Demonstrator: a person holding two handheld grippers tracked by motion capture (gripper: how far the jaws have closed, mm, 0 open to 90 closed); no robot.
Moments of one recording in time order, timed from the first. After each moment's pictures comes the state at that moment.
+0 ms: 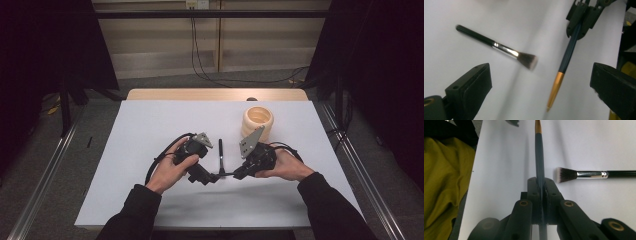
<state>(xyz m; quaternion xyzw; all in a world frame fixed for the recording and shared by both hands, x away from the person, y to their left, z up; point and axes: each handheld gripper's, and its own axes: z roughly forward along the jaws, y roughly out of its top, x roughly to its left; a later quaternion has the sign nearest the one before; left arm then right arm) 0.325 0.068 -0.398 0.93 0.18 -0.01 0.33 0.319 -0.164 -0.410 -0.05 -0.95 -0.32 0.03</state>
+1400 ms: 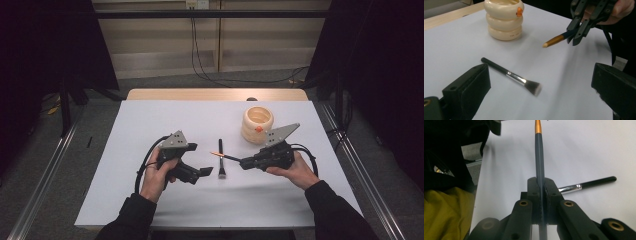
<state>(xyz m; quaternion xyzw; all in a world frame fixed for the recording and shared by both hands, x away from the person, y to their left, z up) 0.308 0.112 -0.398 0.83 0.21 0.04 0.51 0.307 -0.210 -0.405 -0.15 -0.86 -0.49 0.01</state>
